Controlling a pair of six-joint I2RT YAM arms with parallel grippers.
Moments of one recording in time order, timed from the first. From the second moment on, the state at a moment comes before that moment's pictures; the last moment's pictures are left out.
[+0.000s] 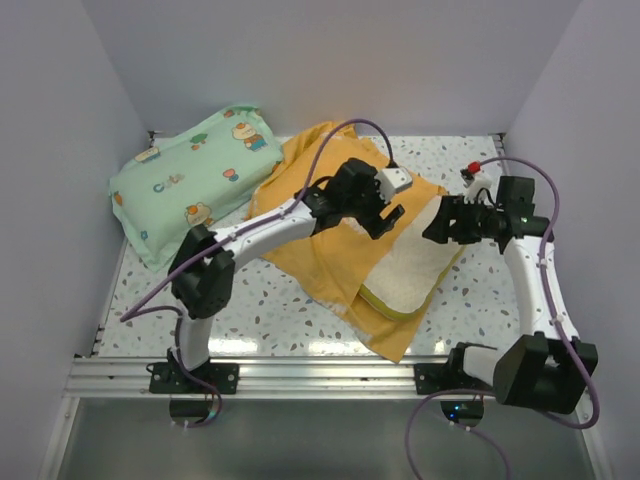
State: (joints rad) left arm -0.83 1.93 1.64 -0.25 0.19 0.16; right arm -0.16 1.20 1.05 -0.75 -0.63 -0.07
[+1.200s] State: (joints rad) left arm -0.92 2.28 2.08 -0.34 0.46 0.10; right arm -0.25 1.57 0.83 -0.54 -0.78 0.10
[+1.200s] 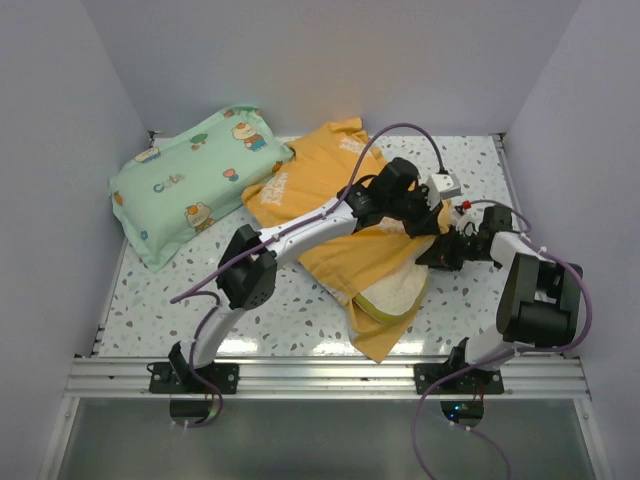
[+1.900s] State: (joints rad) left arm -0.85 2.06 1.59 0.01 0.68 -0.12; right arm -0.31 1.32 0.65 -0.20 -0.92 0.40
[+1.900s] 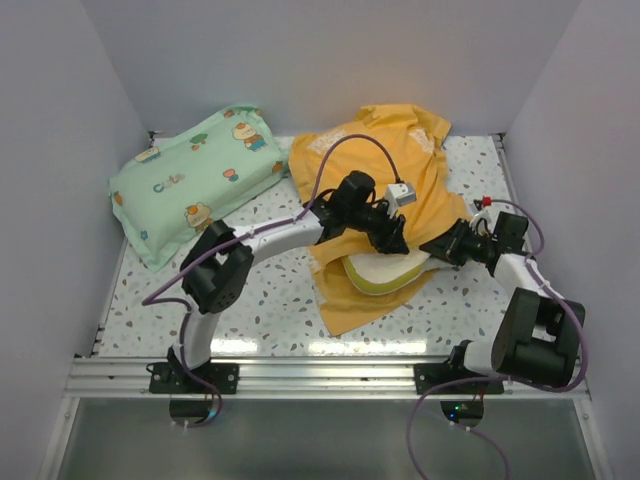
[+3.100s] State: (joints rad) left arm -0.70 1.80 1.26 -0.60 0.69 0.64; right arm -0.14 1.27 0.53 0.01 -0.78 0.55
